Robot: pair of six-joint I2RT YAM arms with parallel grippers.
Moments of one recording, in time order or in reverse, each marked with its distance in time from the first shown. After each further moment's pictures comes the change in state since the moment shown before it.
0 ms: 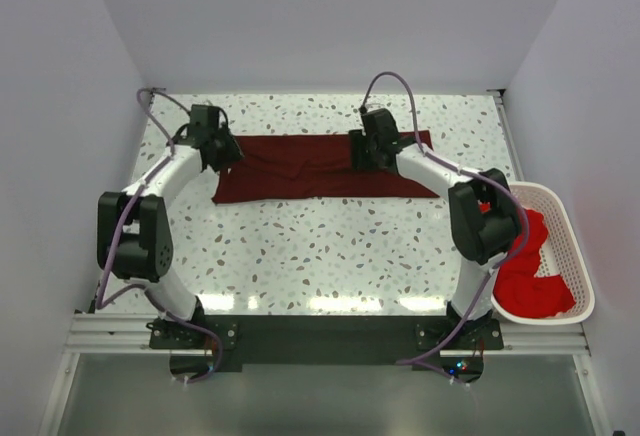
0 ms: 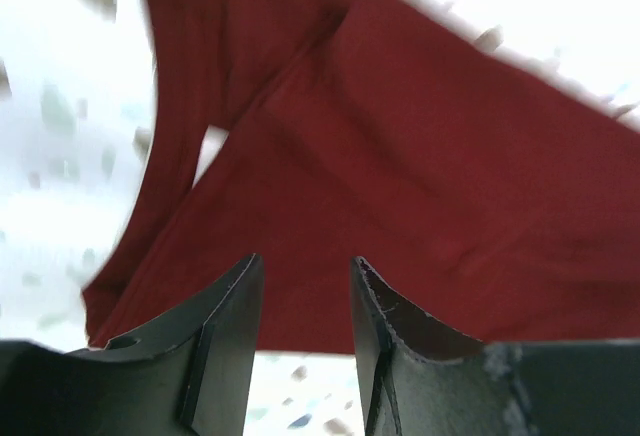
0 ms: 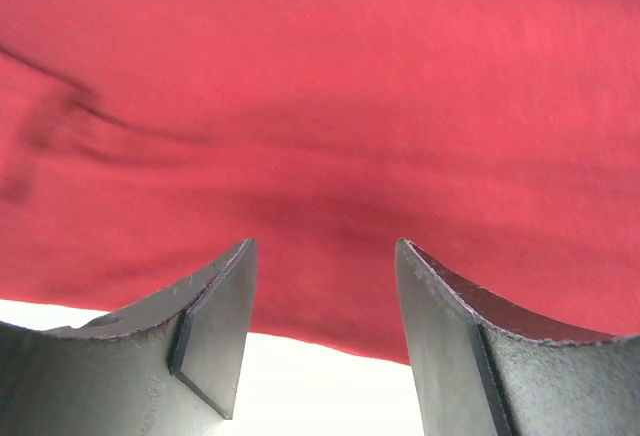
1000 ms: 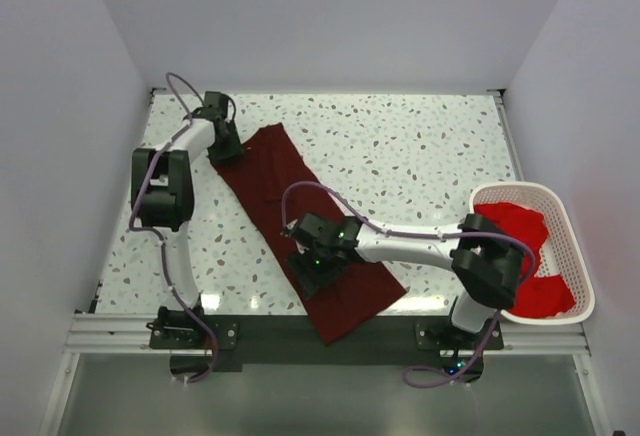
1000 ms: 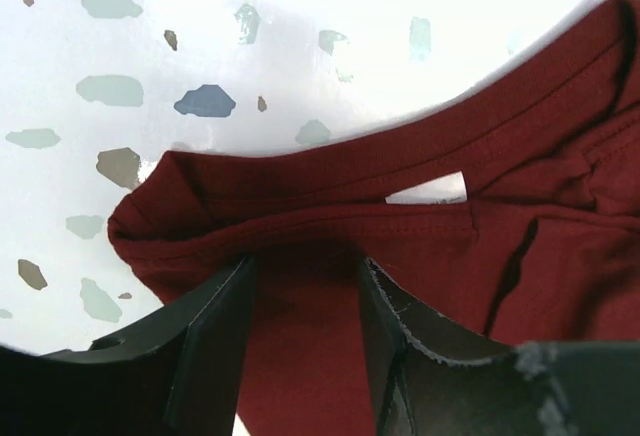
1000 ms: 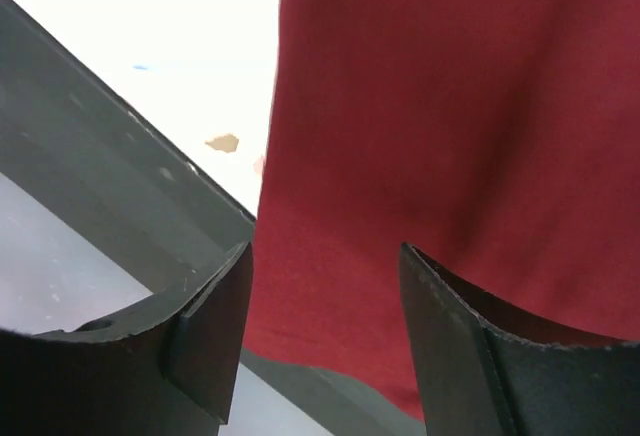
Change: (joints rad) left arm 0.037 0.458 0.331 -0.132 -0.077 0.216; right arm 0.685 -0.198 -0.323 -0.292 -0.282 0.224
